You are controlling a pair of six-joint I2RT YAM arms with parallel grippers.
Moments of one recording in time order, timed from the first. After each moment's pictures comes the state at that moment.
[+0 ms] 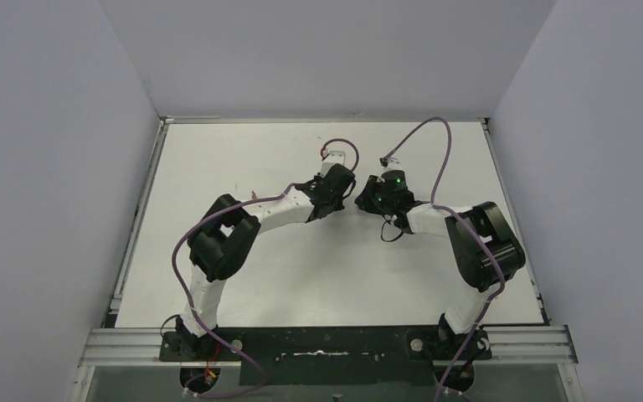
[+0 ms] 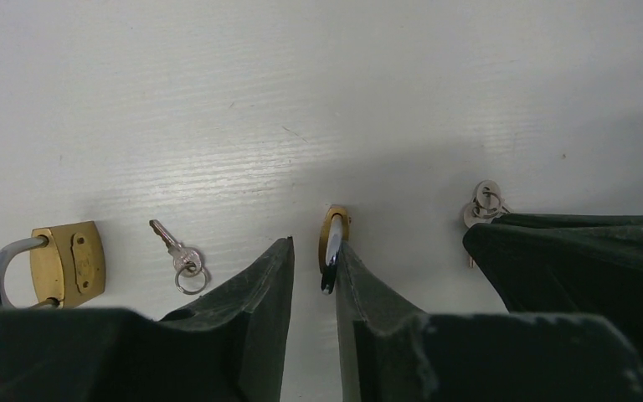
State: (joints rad) left arm -0.81 2.06 1.44 -0.18 -0.45 -0.54; right arm 0.39 1.77 0.84 0.31 -0.09 0.53
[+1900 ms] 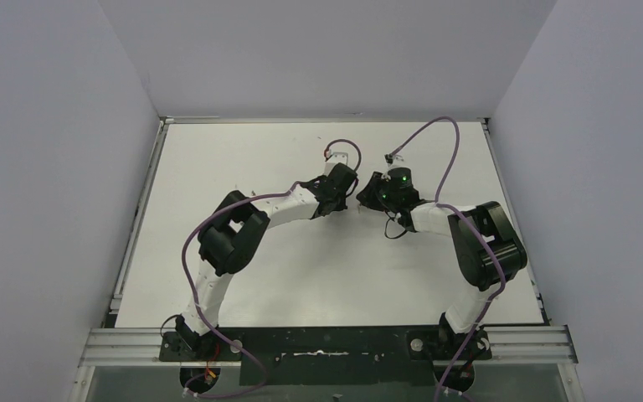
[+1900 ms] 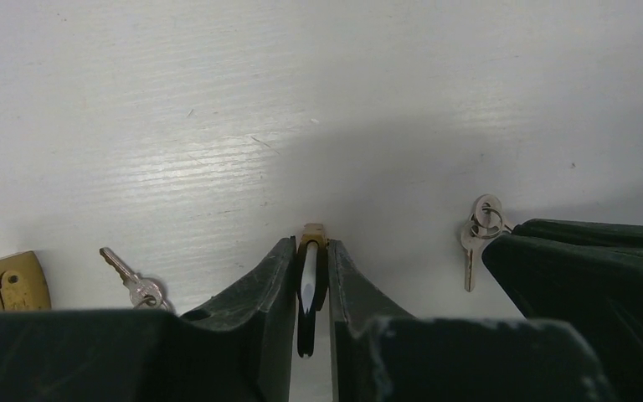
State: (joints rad) left arm -0.80 2.16 1.52 -0.21 -0.40 -0.55; right arm 0.35 1.77 0.84 0.35 -0.16 0.55
